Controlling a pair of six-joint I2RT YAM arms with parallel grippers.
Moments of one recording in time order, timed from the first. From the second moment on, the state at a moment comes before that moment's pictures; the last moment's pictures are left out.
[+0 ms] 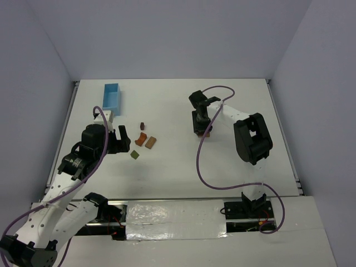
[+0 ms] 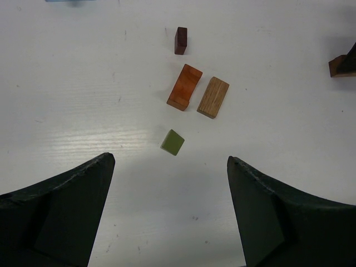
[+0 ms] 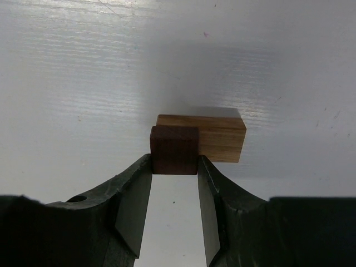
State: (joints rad) left arm -0.34 0.75 0.80 -0.61 -0.15 -0.31; right arm 0.46 2.00 1.49 -0.75 0.14 0.39
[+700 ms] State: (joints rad) left arm -0.34 0.75 0.80 -0.61 -0.15 -0.31; right arm 0.46 2.00 1.48 -0.75 0.14 0.40
